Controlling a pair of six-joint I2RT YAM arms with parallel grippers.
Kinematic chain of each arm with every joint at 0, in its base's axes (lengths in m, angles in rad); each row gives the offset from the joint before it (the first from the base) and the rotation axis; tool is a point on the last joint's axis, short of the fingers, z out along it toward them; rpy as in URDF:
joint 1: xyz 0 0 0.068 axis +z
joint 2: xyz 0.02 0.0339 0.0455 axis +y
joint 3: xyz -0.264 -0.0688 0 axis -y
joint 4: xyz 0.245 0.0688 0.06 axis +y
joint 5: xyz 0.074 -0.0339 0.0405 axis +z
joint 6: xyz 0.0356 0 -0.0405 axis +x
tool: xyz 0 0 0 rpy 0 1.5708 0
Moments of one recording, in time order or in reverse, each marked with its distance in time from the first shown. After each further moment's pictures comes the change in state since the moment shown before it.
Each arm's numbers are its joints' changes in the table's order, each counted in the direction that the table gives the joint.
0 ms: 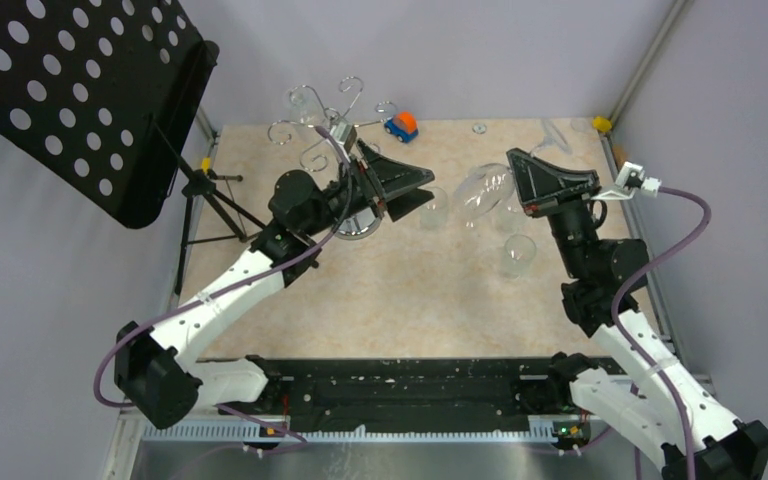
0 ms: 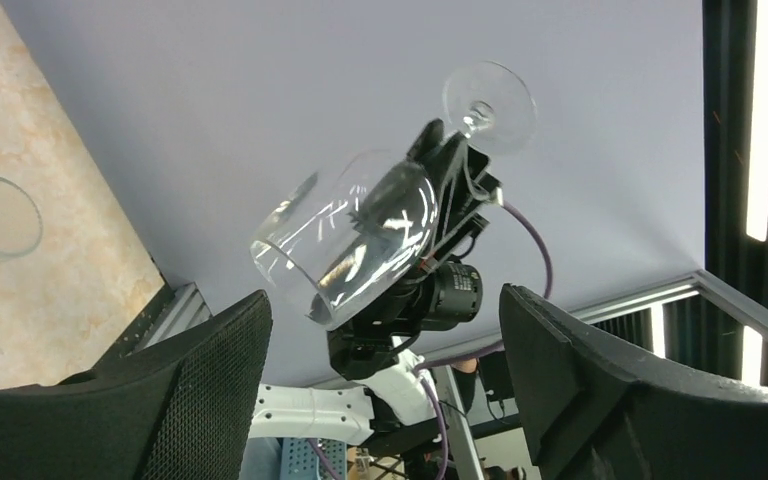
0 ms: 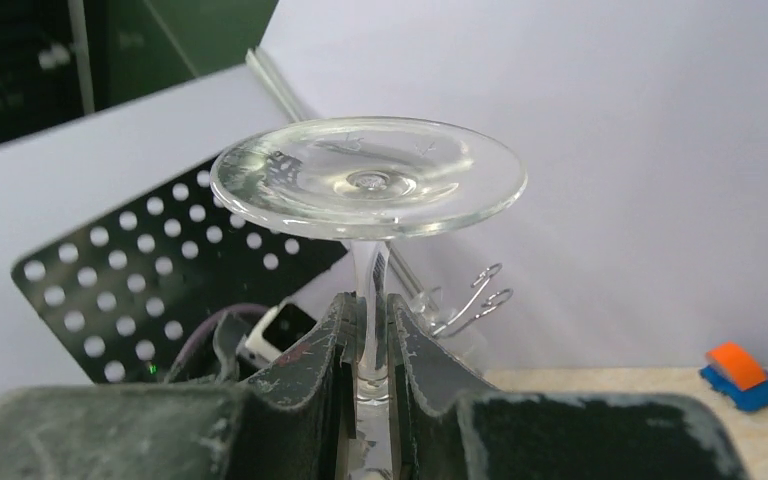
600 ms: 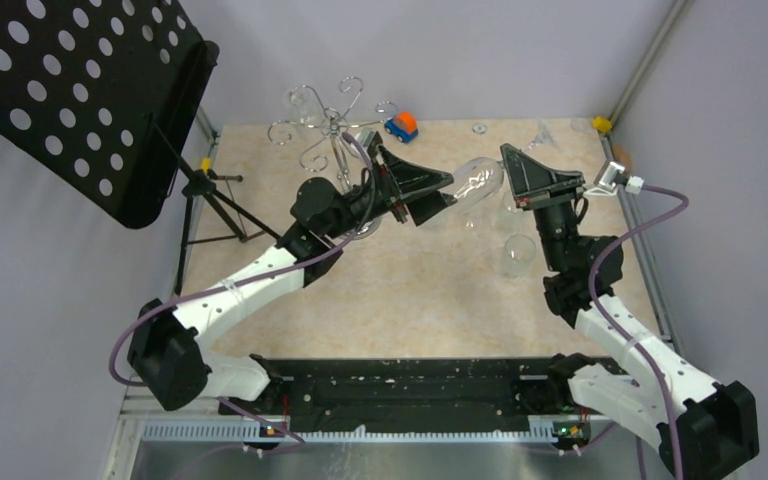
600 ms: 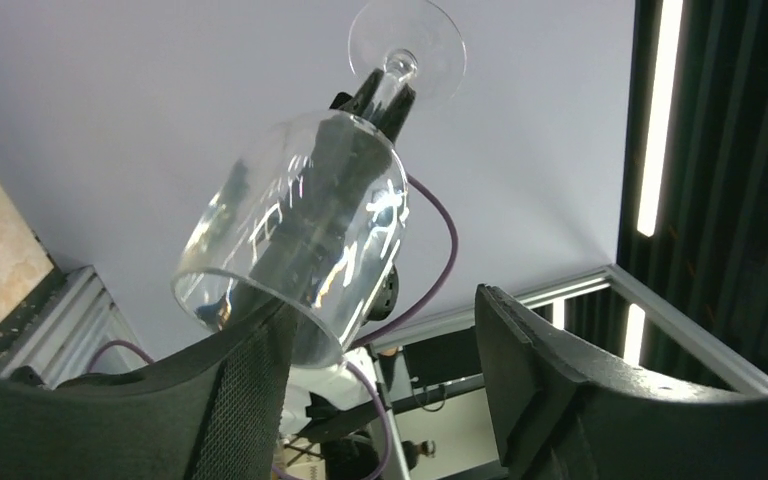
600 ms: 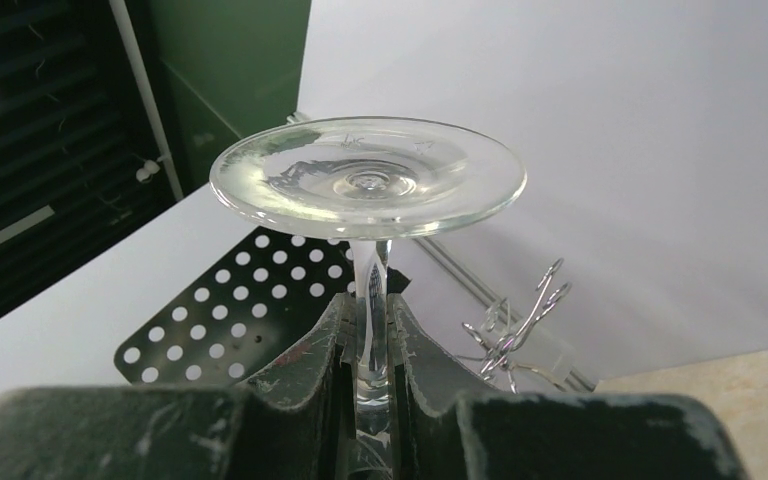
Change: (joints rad) left arm -0.092 0.092 -0.015 -0.195 0.033 -0.176; right arm 0.019 0.130 -0.096 -0.268 -0.158 0.346
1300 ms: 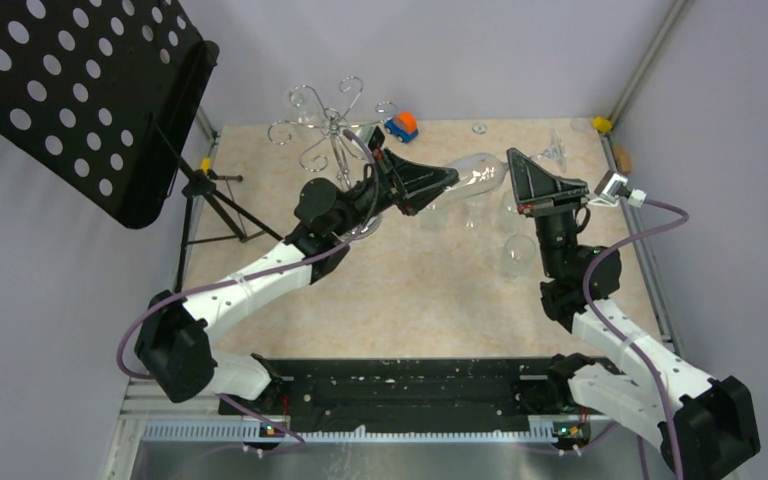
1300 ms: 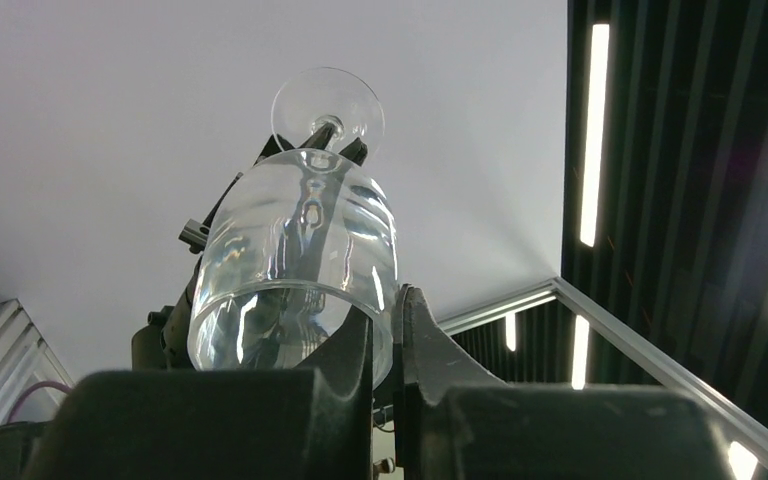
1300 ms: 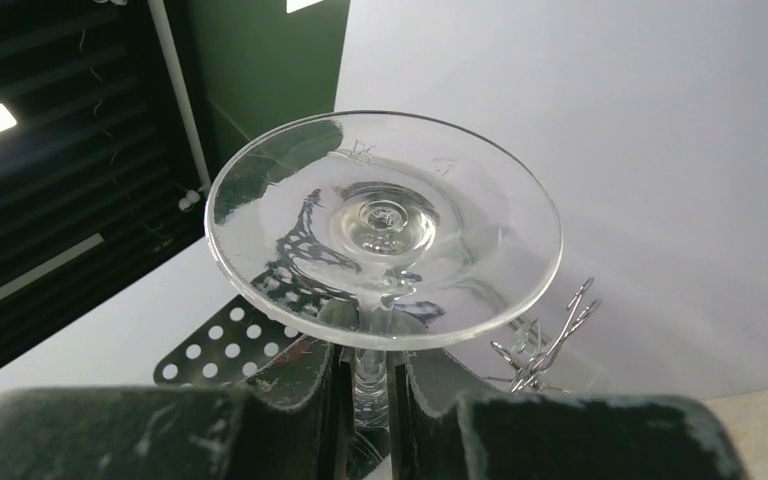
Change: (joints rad) left arm -0.008 0.058 0.017 -0.140 0.060 -0.116; right arm 0.026 0.011 -0.060 -0.151 -0.046 0.026
